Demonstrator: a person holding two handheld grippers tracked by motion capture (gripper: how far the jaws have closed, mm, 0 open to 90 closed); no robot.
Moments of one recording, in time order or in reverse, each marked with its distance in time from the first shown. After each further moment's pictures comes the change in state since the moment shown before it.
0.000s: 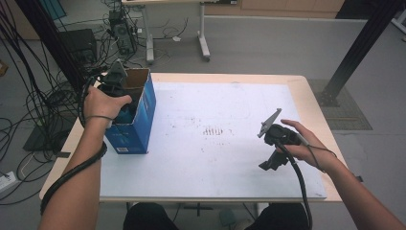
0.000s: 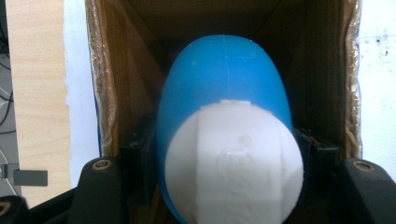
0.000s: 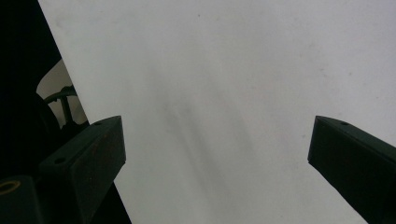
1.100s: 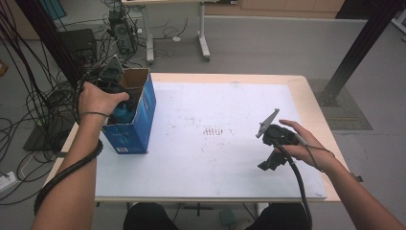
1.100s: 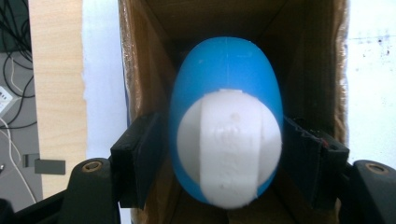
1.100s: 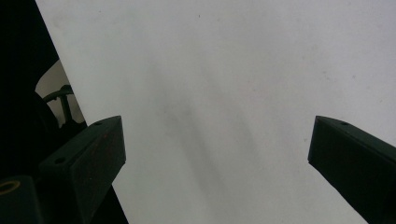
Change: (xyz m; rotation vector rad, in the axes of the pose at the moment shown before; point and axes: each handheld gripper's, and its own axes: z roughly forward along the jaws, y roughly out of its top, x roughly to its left) left arm 0.001 0.000 -0.019 0.004 0.023 -0.001; right arm -0.001 0.003 0.004 0.007 0.001 -0.009
